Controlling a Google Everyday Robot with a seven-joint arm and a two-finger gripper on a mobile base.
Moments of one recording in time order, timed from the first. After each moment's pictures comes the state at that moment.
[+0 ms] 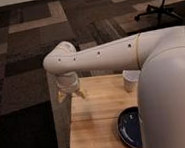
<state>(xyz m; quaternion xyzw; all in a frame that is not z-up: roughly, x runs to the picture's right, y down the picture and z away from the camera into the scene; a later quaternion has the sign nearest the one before) -0.108 0.100 0.703 -0.26 0.23 0.64 0.68</state>
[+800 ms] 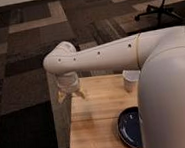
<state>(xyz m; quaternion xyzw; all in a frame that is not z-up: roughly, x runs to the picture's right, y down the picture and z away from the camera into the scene) -0.096 0.101 0.701 -0.27 0.24 0.64 0.68</state>
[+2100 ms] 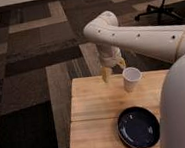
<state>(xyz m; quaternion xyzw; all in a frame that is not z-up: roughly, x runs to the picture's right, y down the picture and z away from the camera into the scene) 0.094 0.003 0.696 -0.31 0.19 0.34 0.87</state>
